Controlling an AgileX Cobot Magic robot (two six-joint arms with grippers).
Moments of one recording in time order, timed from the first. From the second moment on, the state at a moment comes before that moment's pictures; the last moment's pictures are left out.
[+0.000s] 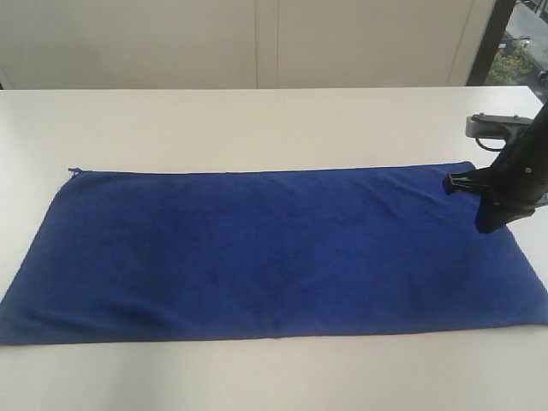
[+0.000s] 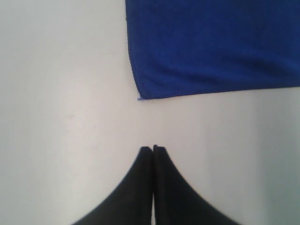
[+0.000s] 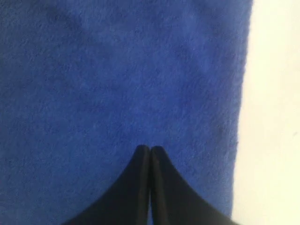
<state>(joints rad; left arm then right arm) -0.16 0.66 -0.65 0.02 1.13 -0.08 -0.08 1.96 -1.26 0.17 0.83 -0.20</state>
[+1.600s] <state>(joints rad) -0.16 0.66 -0.65 0.02 1.13 -0.08 -0.09 2.03 -1.28 -0.02 0.74 -0.01</state>
